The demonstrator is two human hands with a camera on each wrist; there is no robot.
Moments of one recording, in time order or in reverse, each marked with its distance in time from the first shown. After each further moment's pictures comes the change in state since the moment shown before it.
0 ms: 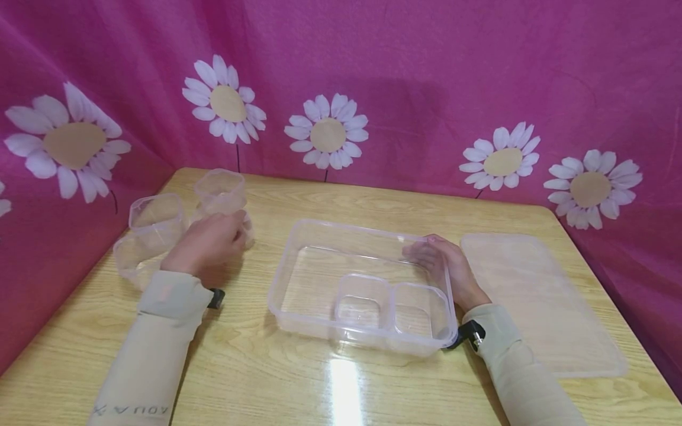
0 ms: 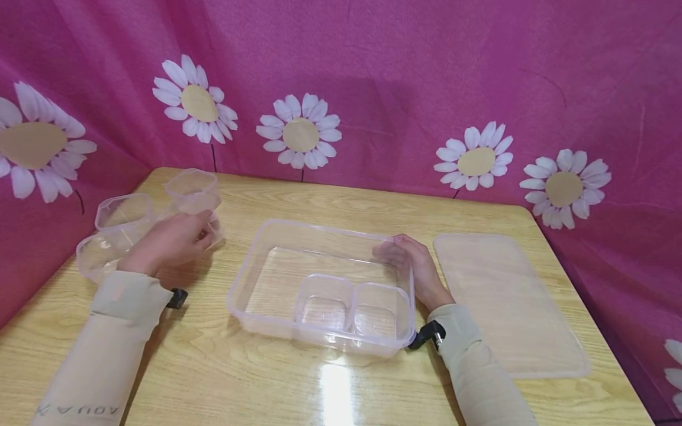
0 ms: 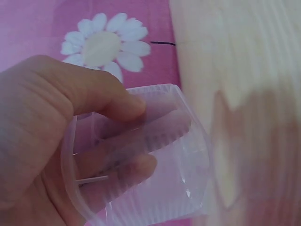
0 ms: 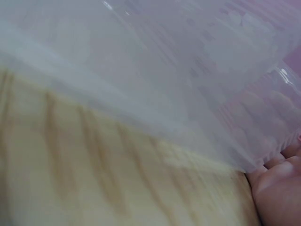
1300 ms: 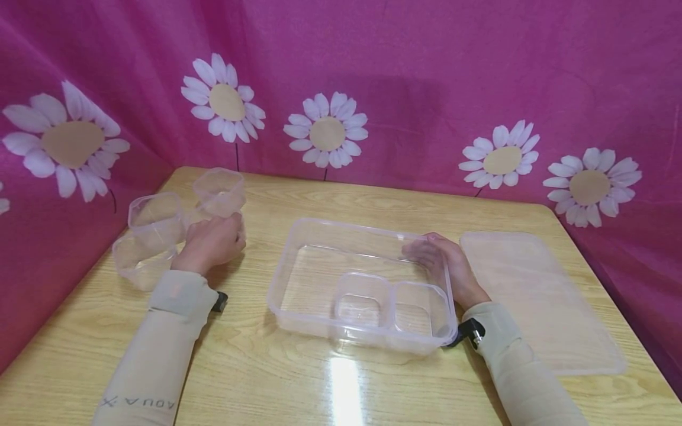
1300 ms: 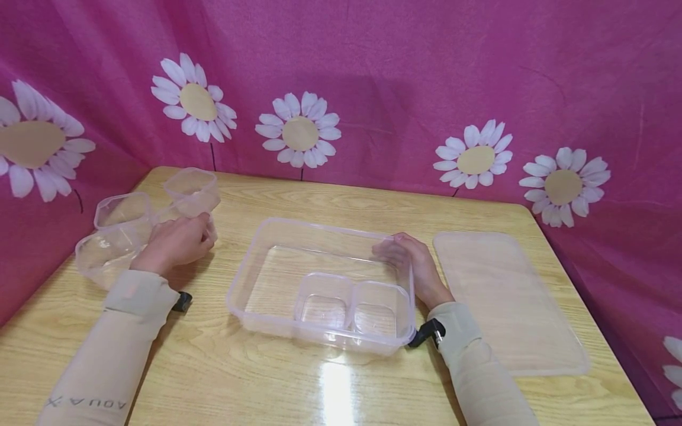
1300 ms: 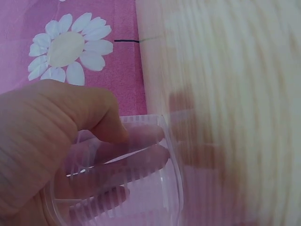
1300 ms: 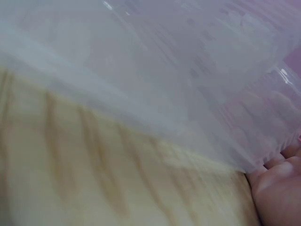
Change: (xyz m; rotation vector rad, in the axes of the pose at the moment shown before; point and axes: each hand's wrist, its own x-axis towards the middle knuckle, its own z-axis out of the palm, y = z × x) left_hand 0.010 -0.011 0.019 0.106 -0.025 -0.169; right_hand 0.000 0.000 0.002 0.041 -0.004 0.013
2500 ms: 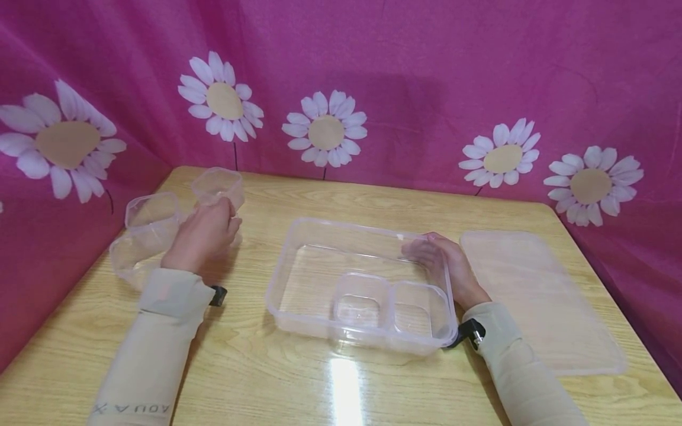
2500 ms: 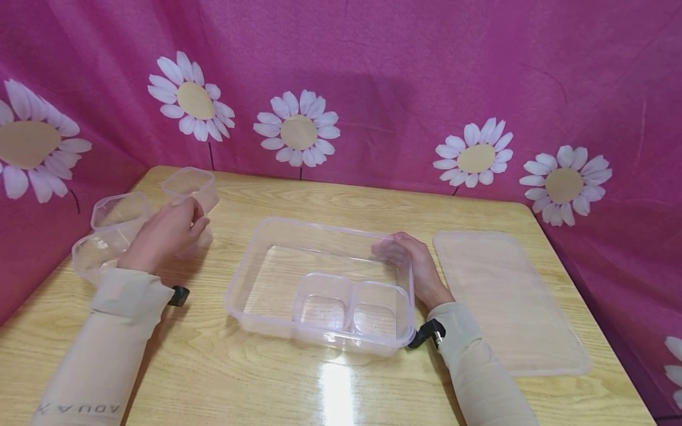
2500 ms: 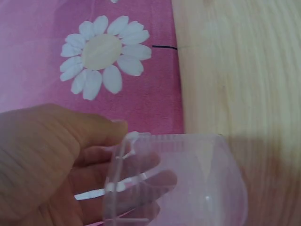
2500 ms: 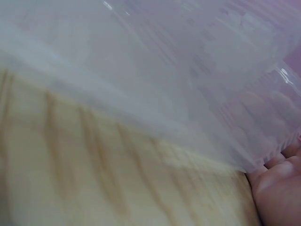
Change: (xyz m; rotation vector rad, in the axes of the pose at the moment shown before) left_hand -0.009 0.011 -0.025 -0.195 0.091 -0.053; right_hand 0.001 -0.001 -0.001 -0.044 0.011 0.018
